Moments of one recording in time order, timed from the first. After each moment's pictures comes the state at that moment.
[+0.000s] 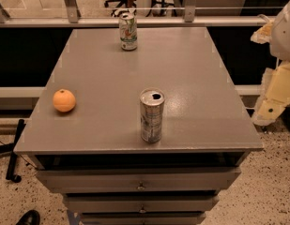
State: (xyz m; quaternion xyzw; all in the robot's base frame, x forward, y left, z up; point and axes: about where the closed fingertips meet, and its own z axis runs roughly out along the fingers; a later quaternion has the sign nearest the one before) arm 0.438 -0.217 0.976 -0.60 0.78 -0.03 0.16
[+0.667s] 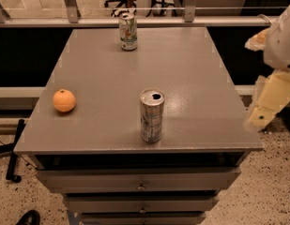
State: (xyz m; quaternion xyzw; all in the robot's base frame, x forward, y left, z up) arm 0.436 -0.206 0.964 -0.60 0.78 -0.01 0.18
